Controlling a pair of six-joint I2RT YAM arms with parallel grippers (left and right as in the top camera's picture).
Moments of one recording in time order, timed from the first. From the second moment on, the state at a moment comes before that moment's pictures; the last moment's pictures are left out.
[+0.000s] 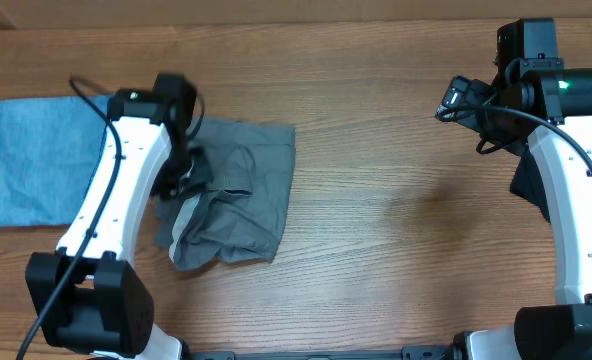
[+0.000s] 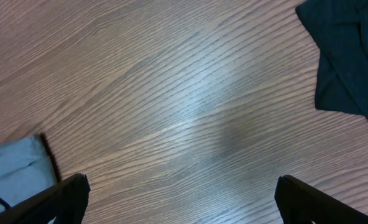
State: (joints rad) left arm -0.14 1.74 1.53 -1.39 -0.05 -0.43; right arm 0.02 1.63 1.72 -1.26 0.03 0.46
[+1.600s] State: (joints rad) left arm -0.49 1.92 1.43 -1.15 -0.37 0.19; right arm 0.02 1.63 1.72 -1.26 0.03 0.46
